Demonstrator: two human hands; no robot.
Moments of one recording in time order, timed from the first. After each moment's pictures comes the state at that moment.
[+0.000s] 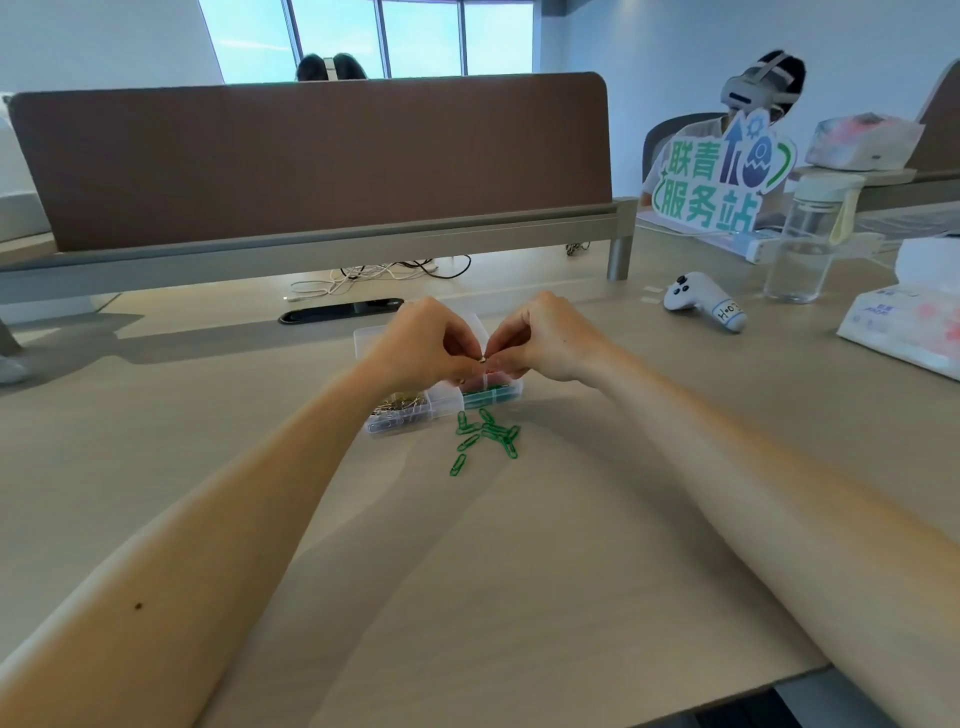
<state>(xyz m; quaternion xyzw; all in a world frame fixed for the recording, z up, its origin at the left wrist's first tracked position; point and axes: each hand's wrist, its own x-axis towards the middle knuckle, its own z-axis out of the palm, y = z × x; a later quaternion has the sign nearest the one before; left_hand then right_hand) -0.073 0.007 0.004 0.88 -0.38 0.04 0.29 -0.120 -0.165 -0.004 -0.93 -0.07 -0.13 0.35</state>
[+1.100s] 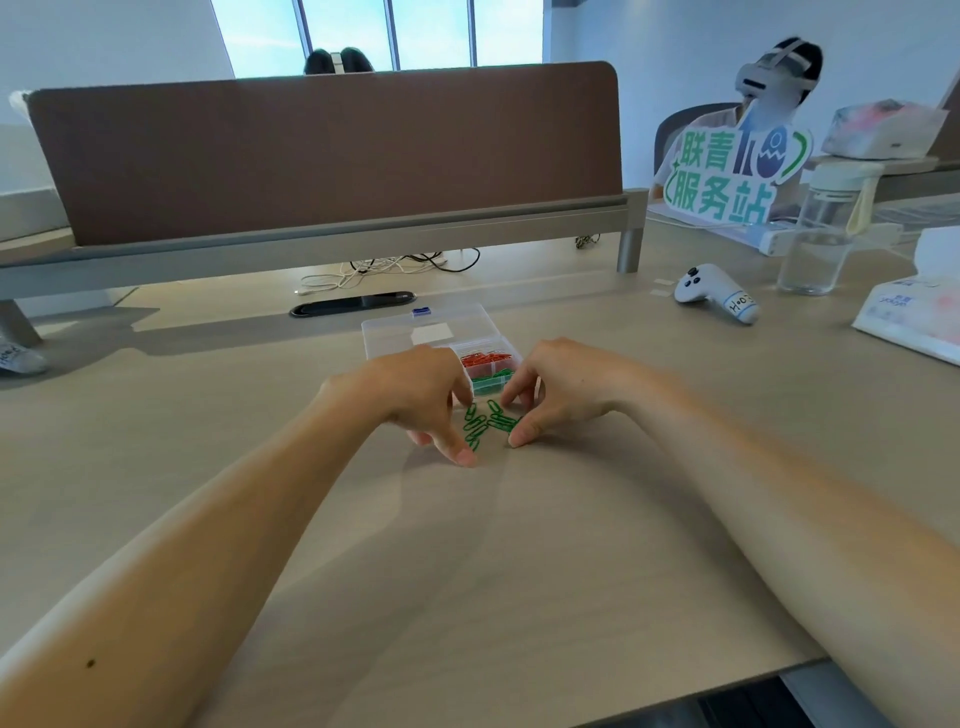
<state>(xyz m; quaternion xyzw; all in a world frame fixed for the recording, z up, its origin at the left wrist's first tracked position) -0.096 0.023 0.000 0.93 -0.33 -0.14 0.02 -0.147 -0.162 -0.015 -0.98 -0.12 0.04 0.15</state>
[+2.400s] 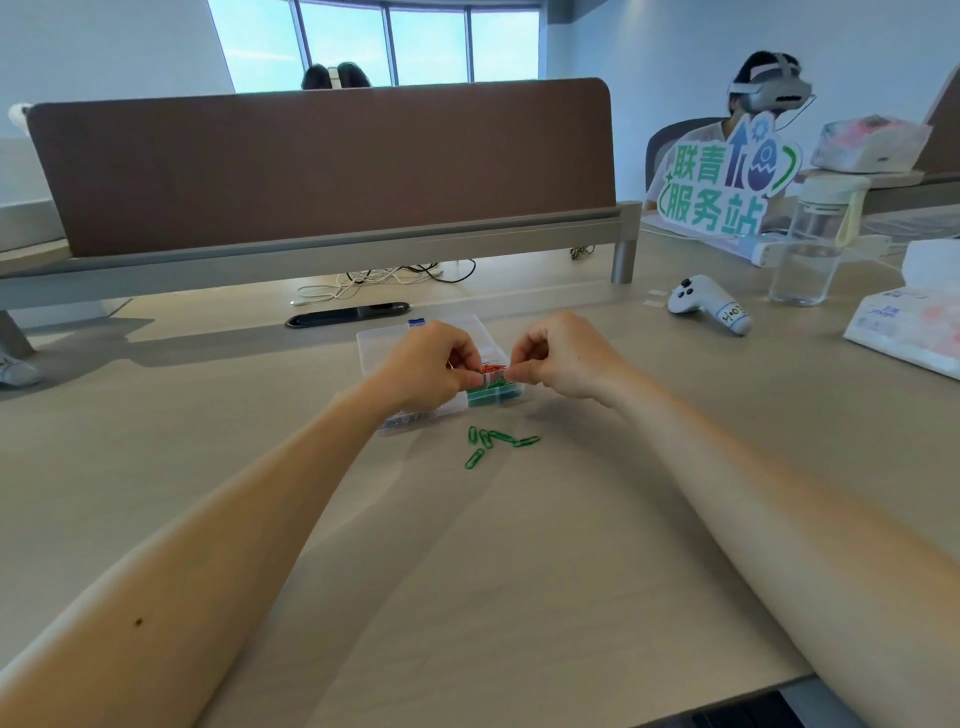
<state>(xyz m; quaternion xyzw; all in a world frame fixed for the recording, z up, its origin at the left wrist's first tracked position) -0.071 0.006 -0.014 0.90 -0.36 0.05 0.25 -0.128 -0.173 -0.020 -0.93 -0.03 -0.14 0.35</state>
